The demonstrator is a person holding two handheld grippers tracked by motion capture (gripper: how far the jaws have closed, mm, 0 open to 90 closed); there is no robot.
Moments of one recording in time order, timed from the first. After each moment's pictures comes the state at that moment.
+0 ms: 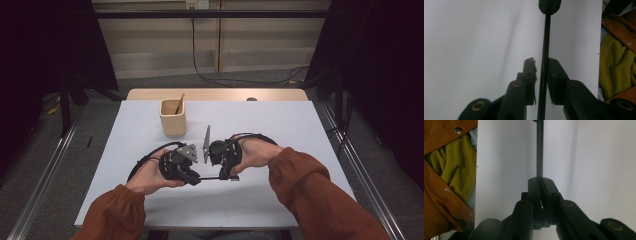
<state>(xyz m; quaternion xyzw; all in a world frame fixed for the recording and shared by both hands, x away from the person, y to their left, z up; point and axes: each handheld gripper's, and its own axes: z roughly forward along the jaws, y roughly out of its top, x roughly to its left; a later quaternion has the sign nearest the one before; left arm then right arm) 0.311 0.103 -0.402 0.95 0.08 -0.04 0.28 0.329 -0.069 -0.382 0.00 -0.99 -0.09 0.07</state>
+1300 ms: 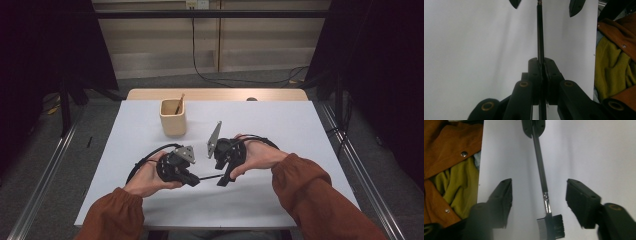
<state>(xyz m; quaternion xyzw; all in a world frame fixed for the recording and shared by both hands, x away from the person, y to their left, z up) 0.310 0.111 -0.408 0.95 0.09 -0.06 0.30 0.330 -0.083 -0.387 -0.03 -0.98 -0.19 0.08</state>
